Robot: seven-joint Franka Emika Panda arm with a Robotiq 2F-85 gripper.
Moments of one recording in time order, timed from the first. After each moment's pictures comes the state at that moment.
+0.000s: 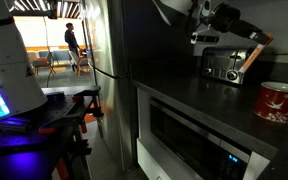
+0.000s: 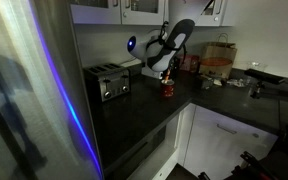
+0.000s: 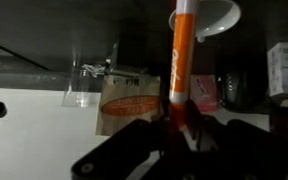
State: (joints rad) arm 0.35 0.64 -0.29 -1.65 -1.16 2.17 2.03
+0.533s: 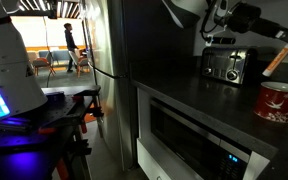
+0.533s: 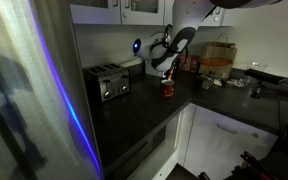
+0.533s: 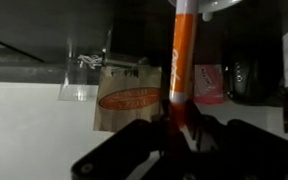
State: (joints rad) arm 0.20 0.73 -0.19 -1.51 -1.24 2.13 2.03
